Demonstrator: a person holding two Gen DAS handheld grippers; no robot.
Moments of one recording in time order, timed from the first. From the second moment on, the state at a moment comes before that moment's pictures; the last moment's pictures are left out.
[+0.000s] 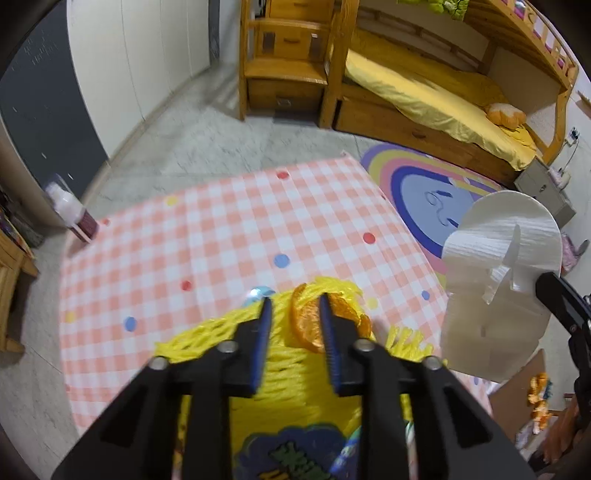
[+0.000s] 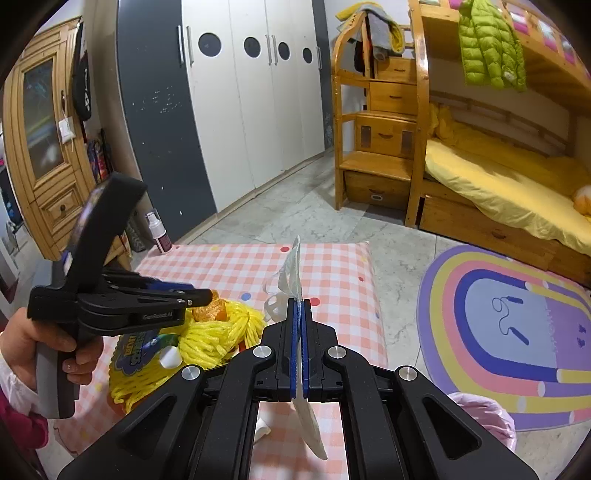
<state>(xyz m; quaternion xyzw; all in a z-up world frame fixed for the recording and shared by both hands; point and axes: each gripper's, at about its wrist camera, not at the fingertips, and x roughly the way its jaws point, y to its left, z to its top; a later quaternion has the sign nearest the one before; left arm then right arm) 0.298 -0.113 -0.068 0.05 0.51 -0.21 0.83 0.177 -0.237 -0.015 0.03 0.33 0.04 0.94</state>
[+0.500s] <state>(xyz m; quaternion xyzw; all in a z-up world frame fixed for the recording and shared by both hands) 0.229 -0.102 0.024 0.03 0.38 -0.23 0.90 0.126 -0.243 0.030 0.04 0.28 0.03 0.96</state>
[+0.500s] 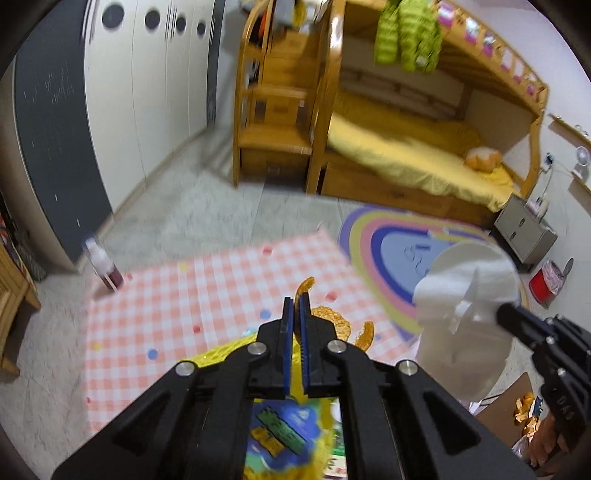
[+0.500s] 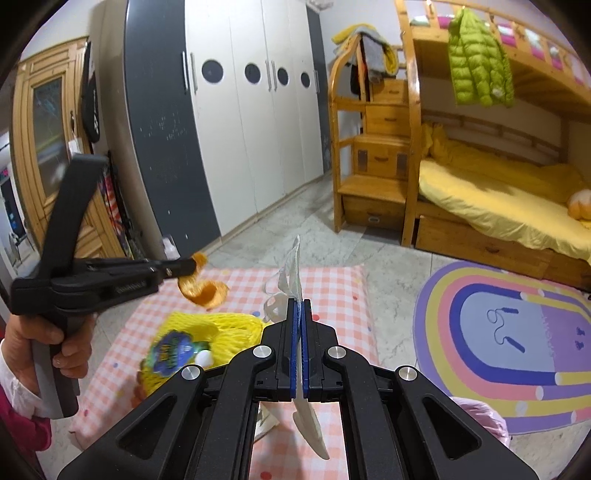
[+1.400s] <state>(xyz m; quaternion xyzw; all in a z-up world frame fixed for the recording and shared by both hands) 0.039 -0.296 -0.063 0.18 0.35 -0.36 0.84 -0.062 -0.379 -0.052 0.14 0.34 -0.14 0.92</state>
